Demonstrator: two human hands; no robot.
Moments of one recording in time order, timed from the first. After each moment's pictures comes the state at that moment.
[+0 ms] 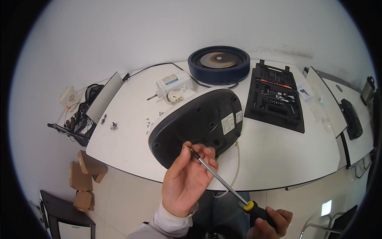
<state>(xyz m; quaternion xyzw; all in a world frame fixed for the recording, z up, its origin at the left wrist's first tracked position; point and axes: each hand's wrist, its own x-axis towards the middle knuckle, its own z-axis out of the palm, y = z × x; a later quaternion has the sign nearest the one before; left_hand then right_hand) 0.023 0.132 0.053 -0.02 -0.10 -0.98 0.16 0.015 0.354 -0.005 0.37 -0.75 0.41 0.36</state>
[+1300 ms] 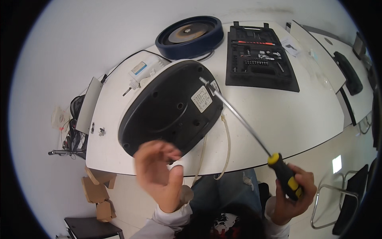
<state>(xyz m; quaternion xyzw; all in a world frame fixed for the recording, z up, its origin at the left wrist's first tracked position) 0.025 0.129 0.031 -0.01 -0.71 -0.55 0.45 -0.014 0.354 0.001 0.21 -0.76 0.51 0.34</state>
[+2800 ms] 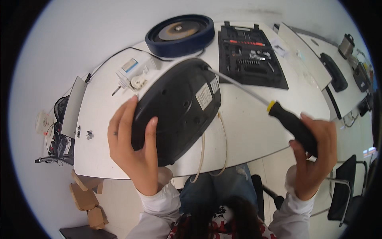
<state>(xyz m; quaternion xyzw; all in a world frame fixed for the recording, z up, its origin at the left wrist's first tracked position) -0.004 0.073 0.068 0.12 -0.85 -0.15 0.49 -0.052 0.336 0.089 0.27 -0.86 0.28 0.33</state>
